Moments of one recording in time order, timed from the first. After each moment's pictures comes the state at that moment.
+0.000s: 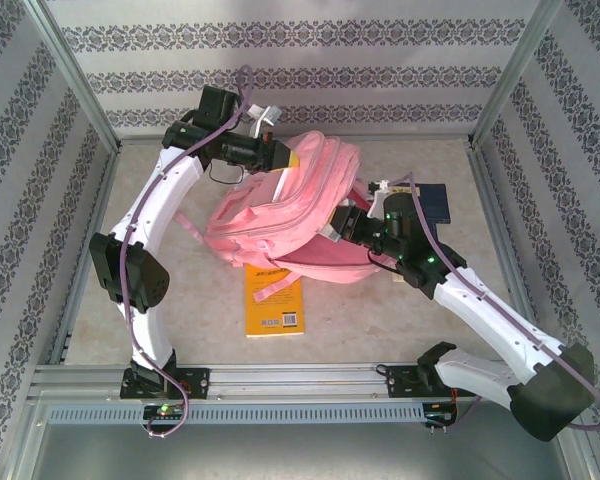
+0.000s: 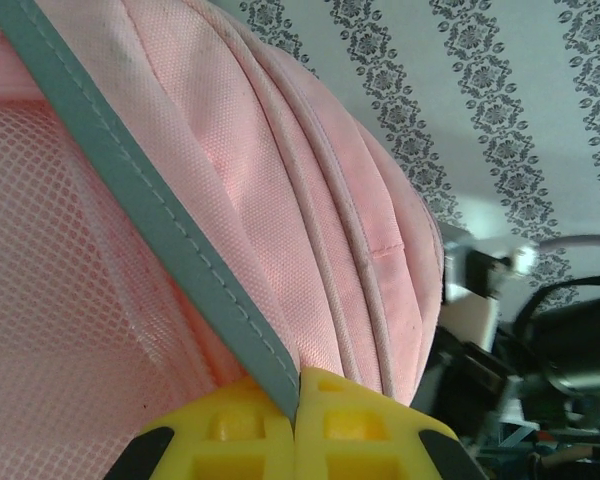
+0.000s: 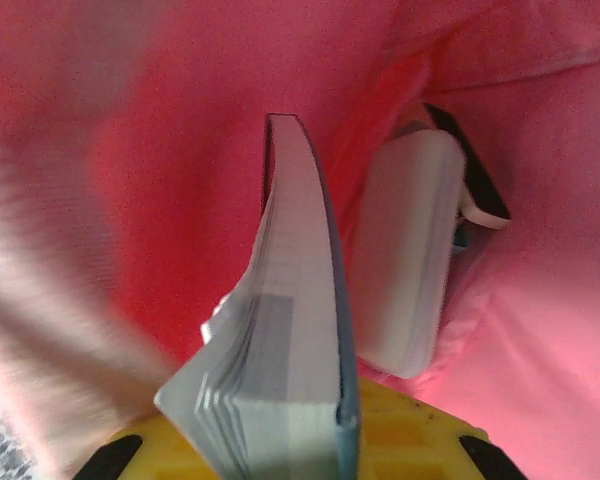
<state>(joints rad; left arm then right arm) -0.30 1.88 2.01 -0.88 1.02 -0.34 0.51 1.06 0.83 -0.16 -0.26 0.88</state>
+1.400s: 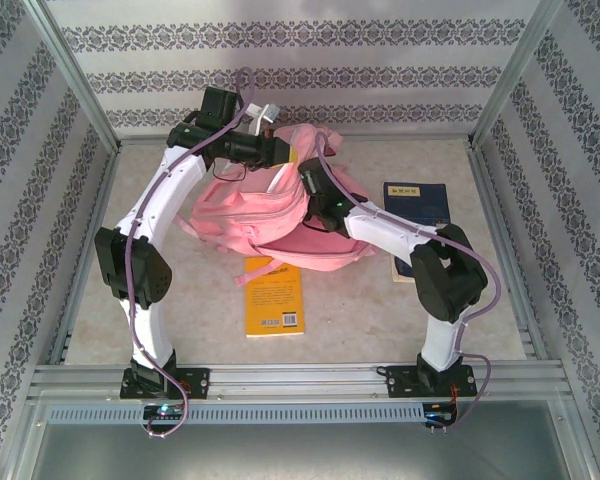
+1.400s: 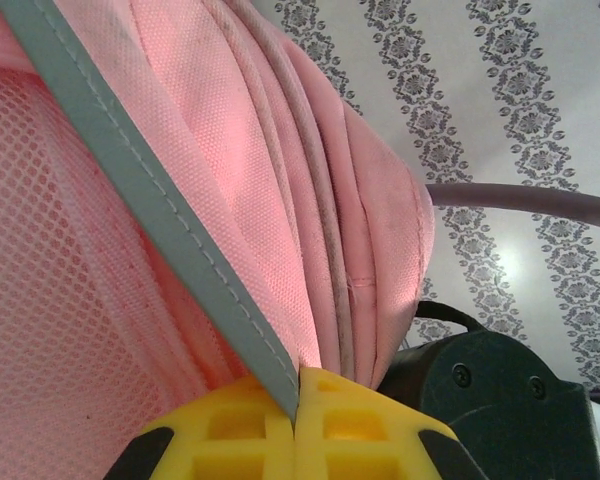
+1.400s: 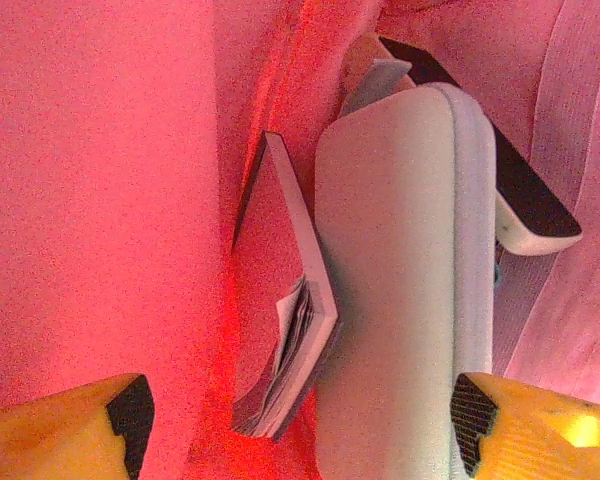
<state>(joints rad) -0.29 1.92 2.00 -0.80 0.94 -0.40 0.63 1.84 1.33 -0.04 -0.17 1.02</state>
